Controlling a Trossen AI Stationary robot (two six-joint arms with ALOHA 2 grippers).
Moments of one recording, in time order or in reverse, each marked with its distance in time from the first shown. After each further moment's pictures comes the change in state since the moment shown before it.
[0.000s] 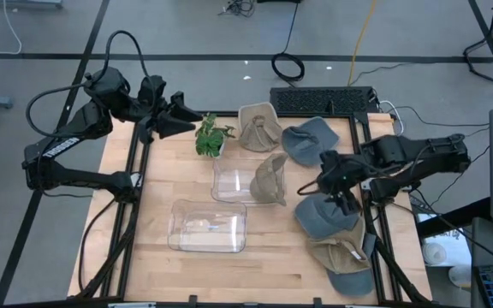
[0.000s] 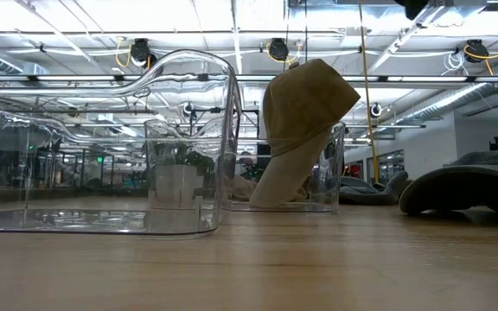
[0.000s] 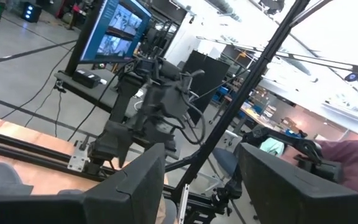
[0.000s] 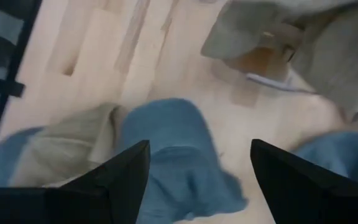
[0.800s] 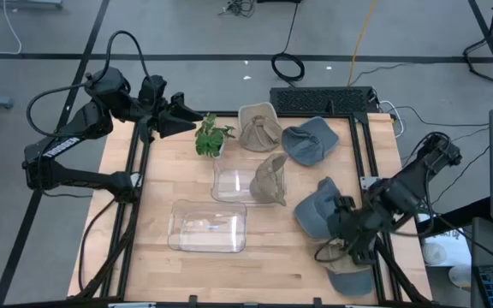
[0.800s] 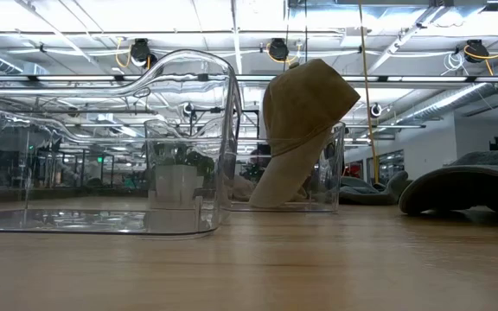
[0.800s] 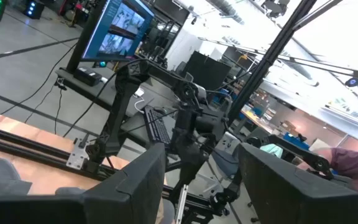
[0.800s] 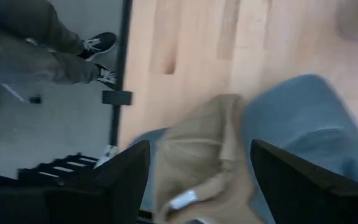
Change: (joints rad) left arm -0.001 0.002 0.000 -0.001 -0.006 -0.024; right arm 0.499 0.100 -0.001 0.087 -0.004 0.707
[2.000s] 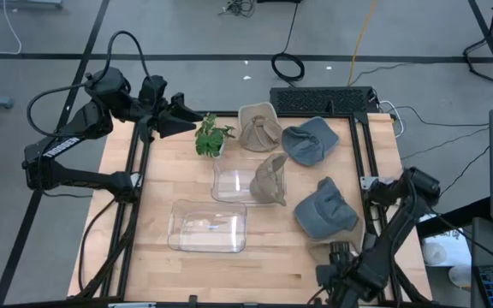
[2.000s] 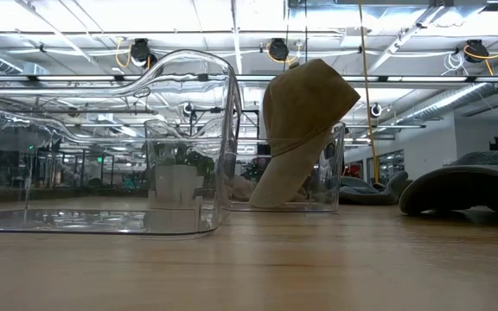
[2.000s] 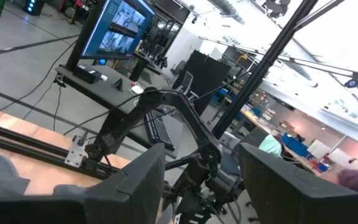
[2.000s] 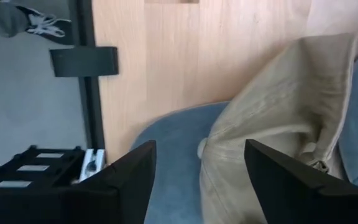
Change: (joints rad) left arm 0.001 0.000 0.000 -0.005 0.003 -0.015; right arm 0.255 0.467 -0.002 0.081 0.044 0.301
